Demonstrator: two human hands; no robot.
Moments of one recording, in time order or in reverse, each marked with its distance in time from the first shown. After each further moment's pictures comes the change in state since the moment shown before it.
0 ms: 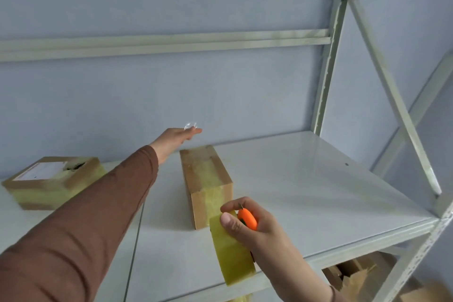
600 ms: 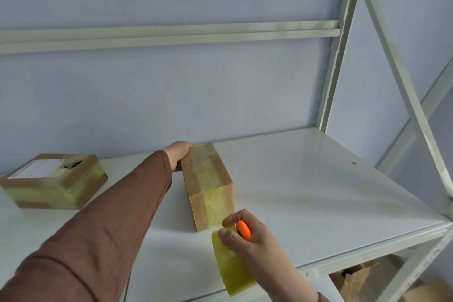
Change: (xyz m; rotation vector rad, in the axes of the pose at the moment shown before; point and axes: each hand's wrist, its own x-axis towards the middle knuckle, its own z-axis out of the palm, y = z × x) left_hand 0.035 -0.030 0.030 -0.246 0.062 -0.439; right_hand 0.029 0.045 0.006 -0.142 0.058 0.131
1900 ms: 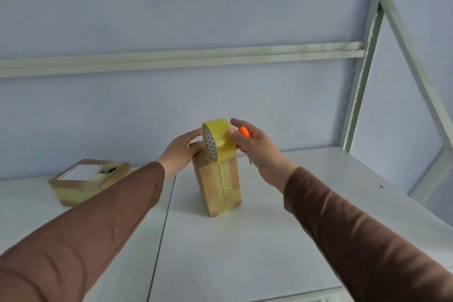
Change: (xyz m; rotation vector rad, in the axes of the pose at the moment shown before) left_hand -0.056 0.003 -0.058 0.372 0.134 0.693; right_hand 0.127 -0.138 -0.018 0.148 -0.142 -0.305
